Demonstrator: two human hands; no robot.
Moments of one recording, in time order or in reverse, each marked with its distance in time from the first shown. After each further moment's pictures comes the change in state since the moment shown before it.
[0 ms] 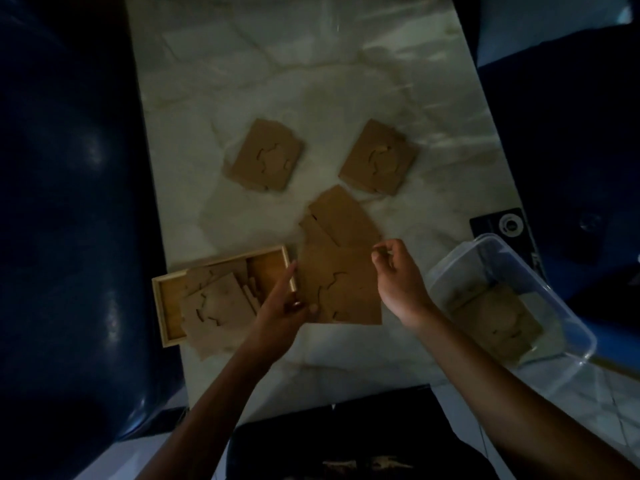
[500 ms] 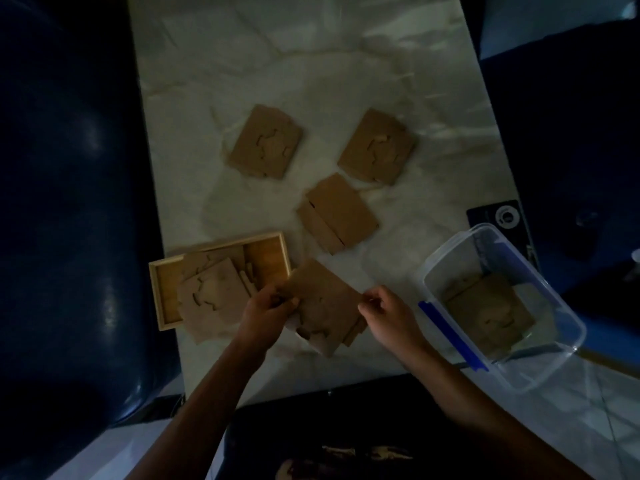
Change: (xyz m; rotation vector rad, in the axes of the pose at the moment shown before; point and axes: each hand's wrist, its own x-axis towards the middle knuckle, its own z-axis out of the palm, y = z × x) left_hand -0.009 -0.022 -0.002 -0.075 0.193 -0.155; right_hand -0.058 0.051 0.006 -0.123 -0.259 0.189
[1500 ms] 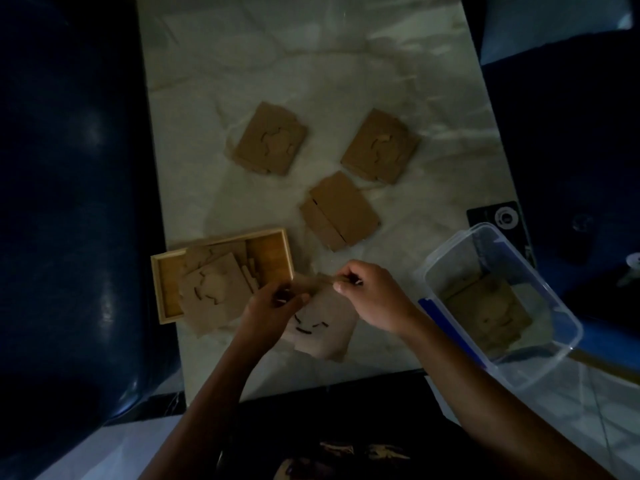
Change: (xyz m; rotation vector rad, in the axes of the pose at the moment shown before) left_hand -0.008 0.002 -0.001 0.334 0.046 0.168; right_hand -0.001 -0.059 -0.007 -0.155 -0.138 -0.301
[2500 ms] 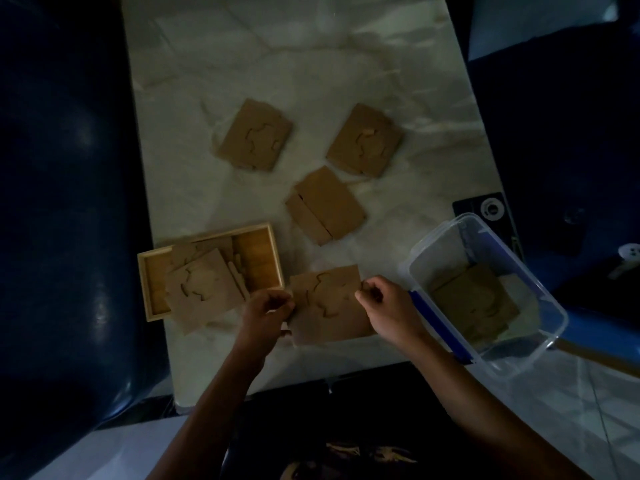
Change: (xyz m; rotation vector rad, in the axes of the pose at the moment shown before) left_hand -0.009 -0.027 0.035 -0.323 0.073 -0.200; right_hand -0.026 0.070 0.001 0.021 0.188 0.198
